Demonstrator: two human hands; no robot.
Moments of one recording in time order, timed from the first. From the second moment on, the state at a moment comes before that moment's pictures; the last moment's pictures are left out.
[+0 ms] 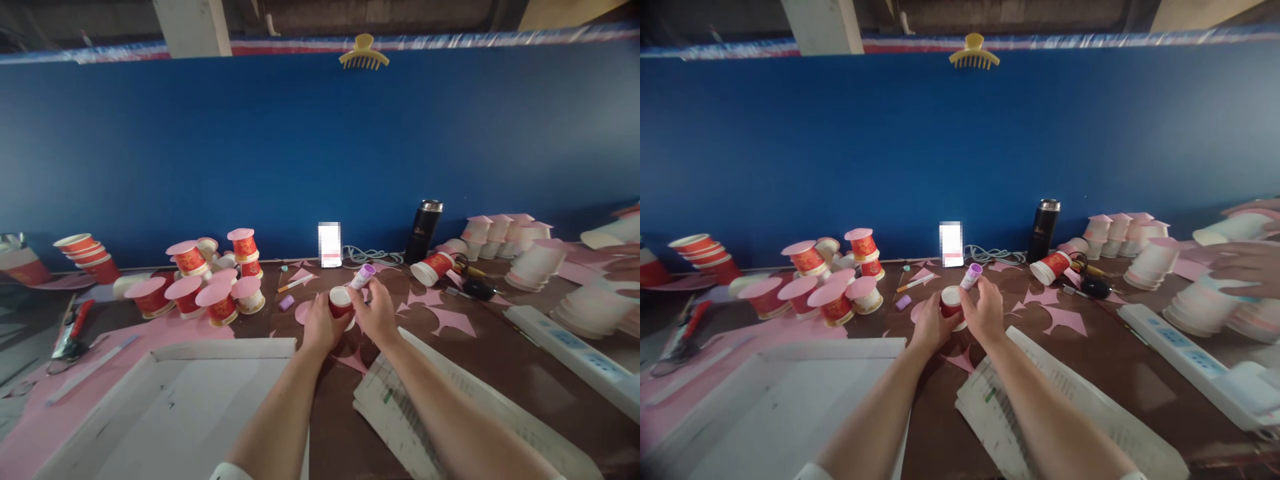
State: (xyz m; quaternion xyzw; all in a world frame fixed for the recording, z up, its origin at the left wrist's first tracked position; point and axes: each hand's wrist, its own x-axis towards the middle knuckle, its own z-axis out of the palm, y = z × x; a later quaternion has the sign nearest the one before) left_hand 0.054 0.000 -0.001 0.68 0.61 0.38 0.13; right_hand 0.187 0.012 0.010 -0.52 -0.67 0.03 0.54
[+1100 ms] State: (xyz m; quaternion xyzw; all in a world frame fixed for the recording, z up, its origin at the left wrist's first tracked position) left_hand 0.055 0.001 -0.007 0.68 0.61 0.39 0.13; right_hand 0.171 0.016 0.024 -0.57 -0.69 -0.06 0.44
